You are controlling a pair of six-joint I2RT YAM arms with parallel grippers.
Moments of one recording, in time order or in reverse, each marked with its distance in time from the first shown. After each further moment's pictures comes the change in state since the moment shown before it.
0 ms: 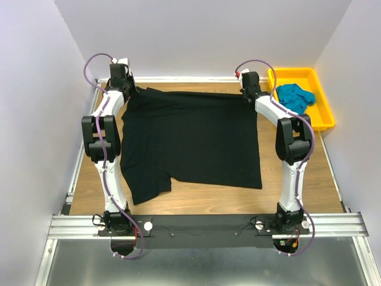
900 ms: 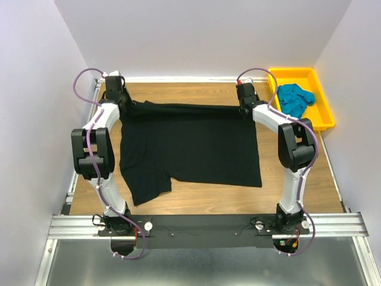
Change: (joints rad) left arm 0.009 -0.301 -0.380 0.013 -0.085 -0.150; right arm 0.067 -0.128 -0.212 -0.017 0.164 0.214
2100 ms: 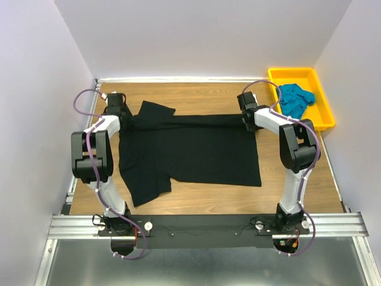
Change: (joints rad) left arm 0.012 -0.031 -0.237 0.019 -0.066 -0.090; right arm -0.008 -0.019 -0.105 -0.200 -0.133 0.246
